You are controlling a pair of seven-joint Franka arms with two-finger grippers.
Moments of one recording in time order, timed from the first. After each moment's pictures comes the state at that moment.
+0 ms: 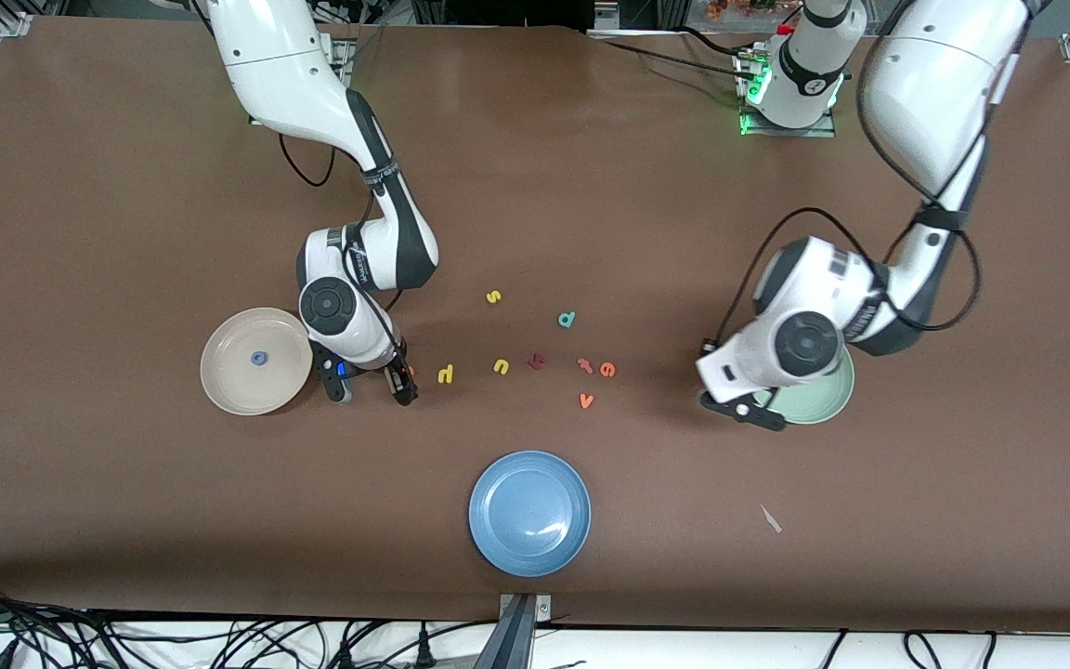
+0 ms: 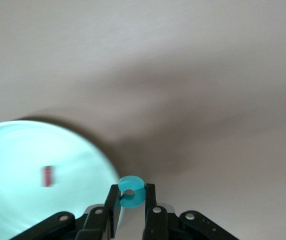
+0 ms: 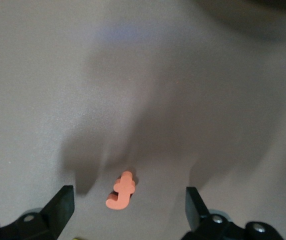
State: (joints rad) left arm -0.01 0.65 -0.31 -1.58 0.19 1.95 -0.04; right arm 0.76 0.75 -0.37 -1.69 0.40 2.35 1.33
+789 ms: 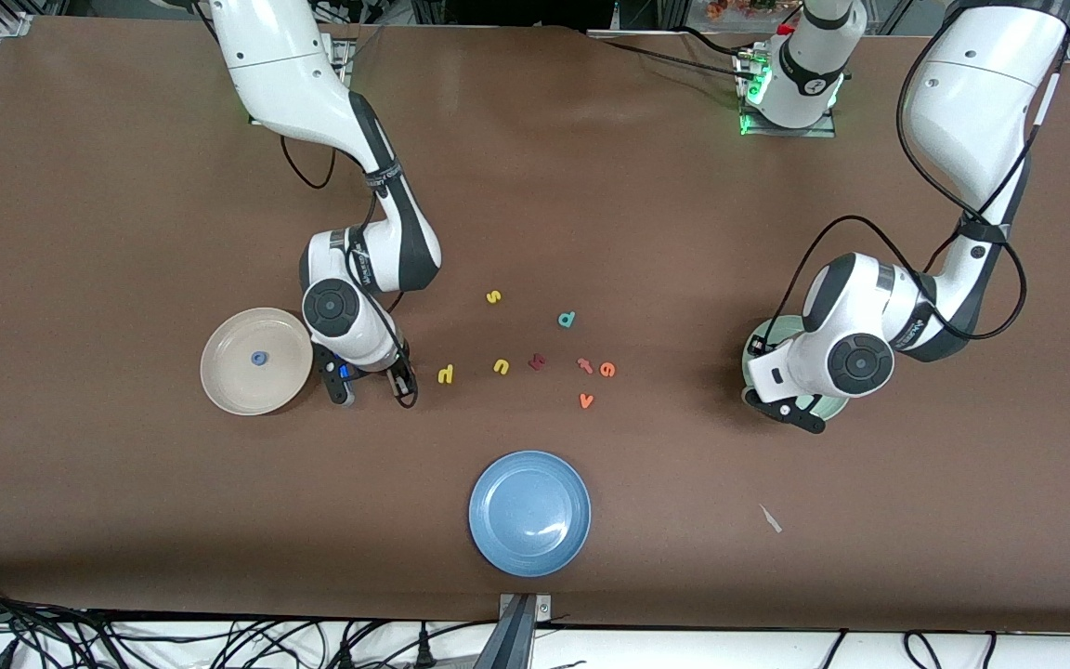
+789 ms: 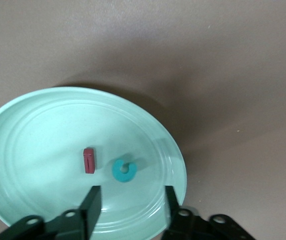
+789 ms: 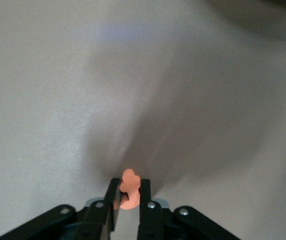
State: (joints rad) left arm 0.07 0.65 -0.32 -1.65 0.24 1.96 0.07; right arm 0.76 0.76 -0.37 -1.67 0.40 2.35 1.33
